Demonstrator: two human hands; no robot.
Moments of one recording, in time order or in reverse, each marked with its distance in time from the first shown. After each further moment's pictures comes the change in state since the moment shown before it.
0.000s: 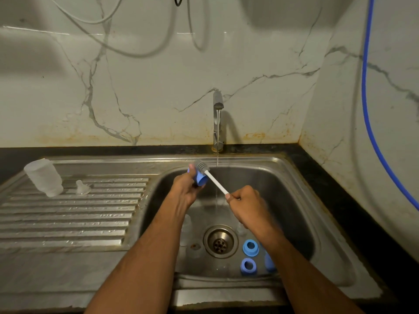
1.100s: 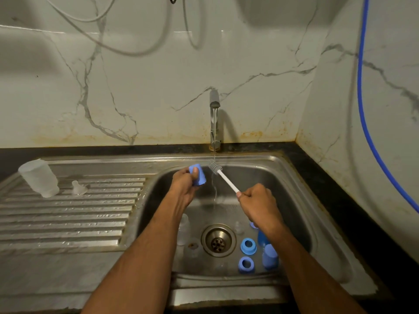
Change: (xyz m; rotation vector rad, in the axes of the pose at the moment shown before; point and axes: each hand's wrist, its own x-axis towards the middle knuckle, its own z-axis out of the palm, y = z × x) left_hand 0.007 -0.003 -0.002 0.196 -0.077 0.063; right_hand 0.006 0.019 -0.014 -0.035 0.078 0.125
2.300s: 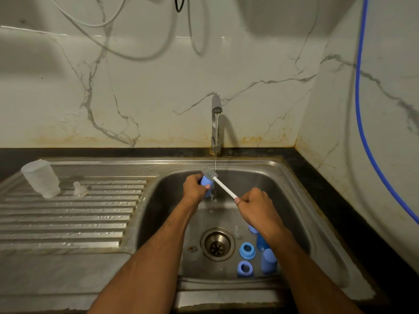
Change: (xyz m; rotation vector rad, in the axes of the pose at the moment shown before) left_hand 0.011 -0.032 0.003 0.794 0.030 0.350; right_hand -0.003 0.001 -0.001 -0.108 -0.069 -0.083
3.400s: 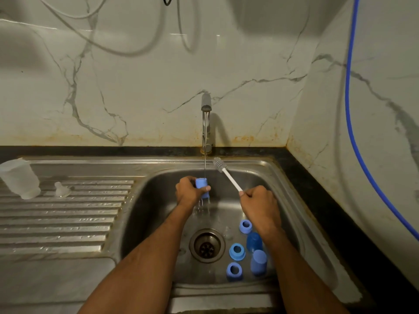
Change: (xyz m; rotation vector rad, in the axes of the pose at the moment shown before) left_hand 0.008 0.001 0.026 -0.002 0.088 -0.006; right_hand 0.015 0.013 -0.018 -0.013 0.228 0.128
